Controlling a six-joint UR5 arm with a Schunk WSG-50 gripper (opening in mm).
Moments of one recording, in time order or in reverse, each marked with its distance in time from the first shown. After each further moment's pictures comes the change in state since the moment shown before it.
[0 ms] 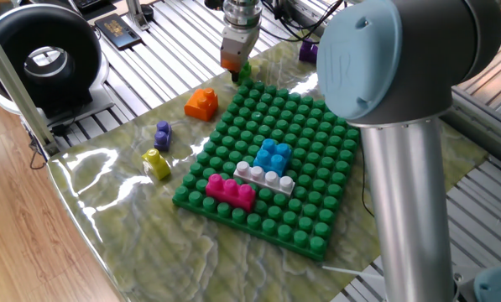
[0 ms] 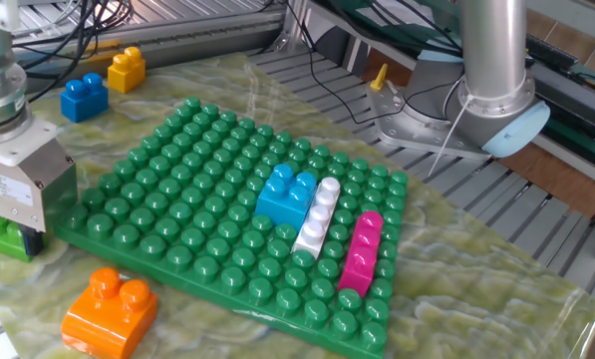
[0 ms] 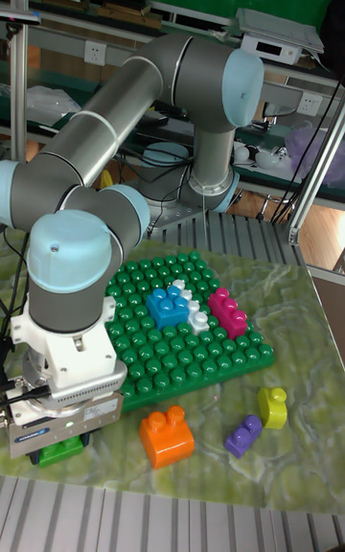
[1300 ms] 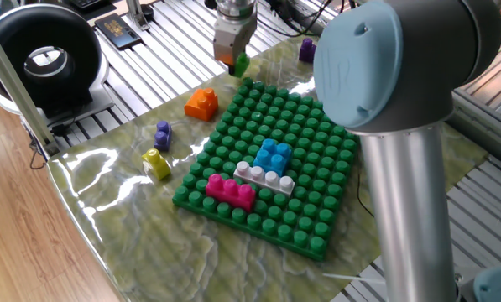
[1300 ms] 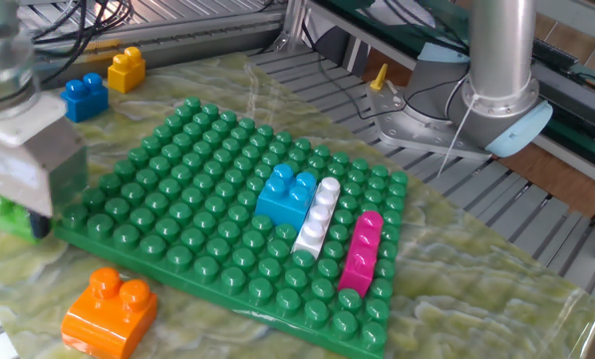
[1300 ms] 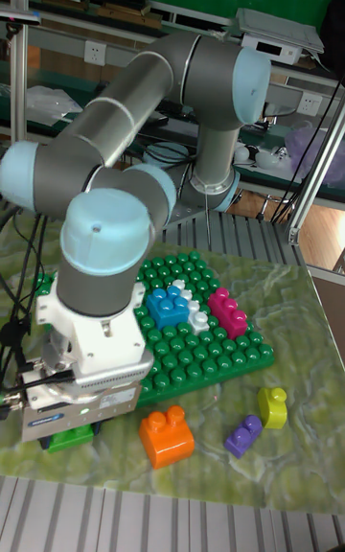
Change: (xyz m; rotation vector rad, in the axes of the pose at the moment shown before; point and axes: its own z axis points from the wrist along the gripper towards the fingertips) arm -0.003 0.024 -0.050 0.039 0.055 0.051
